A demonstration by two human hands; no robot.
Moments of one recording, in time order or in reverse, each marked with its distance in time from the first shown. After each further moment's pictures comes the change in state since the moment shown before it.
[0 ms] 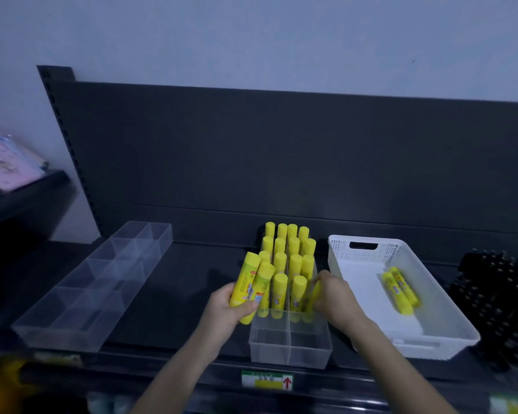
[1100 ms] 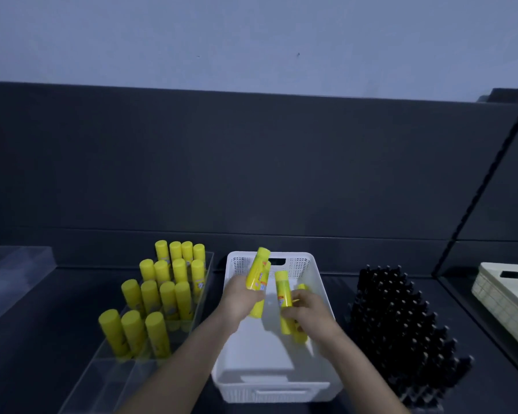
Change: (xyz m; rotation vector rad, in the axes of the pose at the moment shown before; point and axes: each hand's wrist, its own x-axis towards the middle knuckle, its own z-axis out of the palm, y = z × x) left_hand 0.128 -0.003 0.254 0.381 0.016 -0.139; right_hand 0.045 0.181 -0.065 0.813 -0.132 0.207
